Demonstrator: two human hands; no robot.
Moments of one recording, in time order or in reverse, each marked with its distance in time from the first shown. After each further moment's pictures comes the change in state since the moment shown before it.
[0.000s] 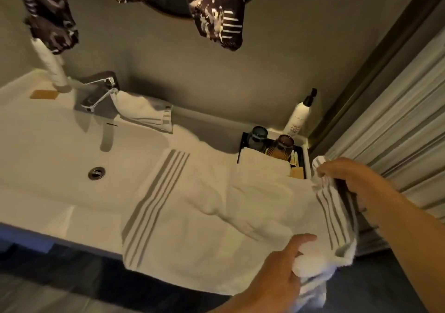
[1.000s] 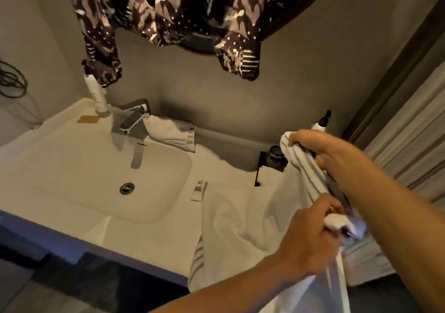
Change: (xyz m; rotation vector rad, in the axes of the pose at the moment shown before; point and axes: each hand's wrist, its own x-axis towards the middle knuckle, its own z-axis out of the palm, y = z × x) left_hand 0.015 0.081 -0.040 -0.116 0.268 0.384; right_hand -0.103 -0.116 -0.003 0.379 -0.274 -0.308
